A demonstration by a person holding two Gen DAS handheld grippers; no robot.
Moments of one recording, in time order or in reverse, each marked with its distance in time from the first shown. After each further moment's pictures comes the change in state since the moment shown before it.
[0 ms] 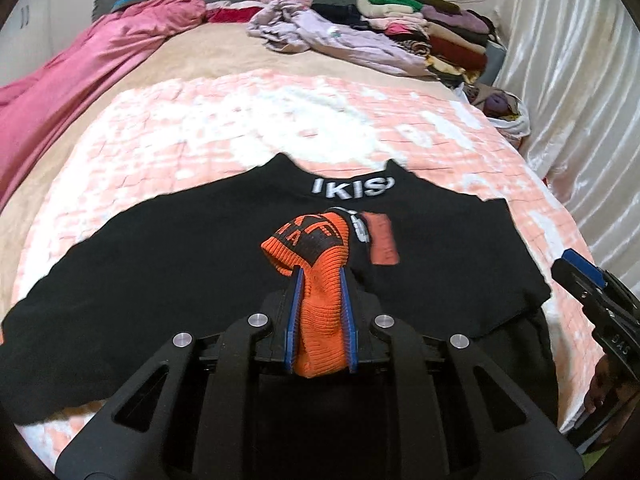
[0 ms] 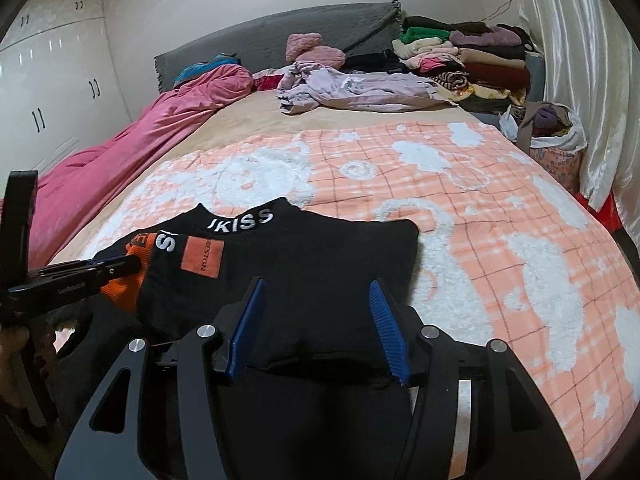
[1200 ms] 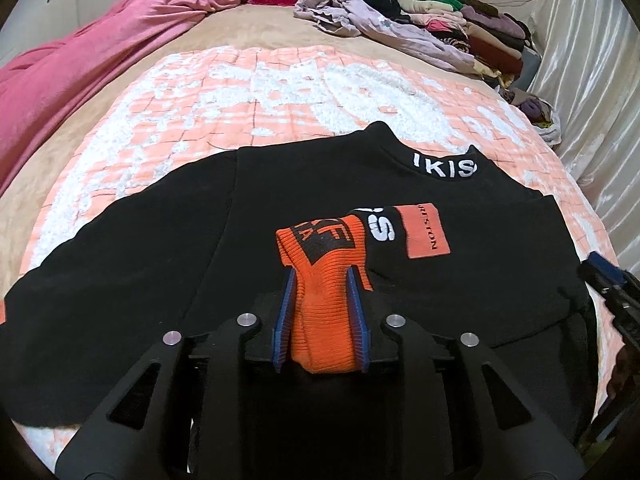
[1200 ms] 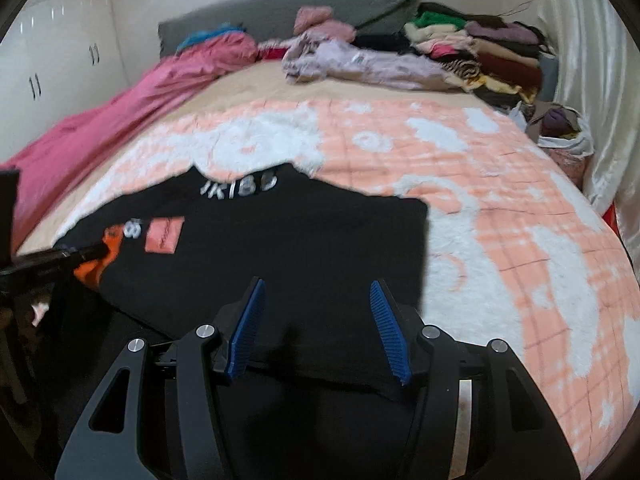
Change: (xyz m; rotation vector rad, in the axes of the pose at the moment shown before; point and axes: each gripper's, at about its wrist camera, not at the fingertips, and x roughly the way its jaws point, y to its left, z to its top) left arm 0.015 0.071 -0.020 -0.069 0.028 0.078; right arm 0.048 0.018 -0.010 -0.077 0.111 -0.037
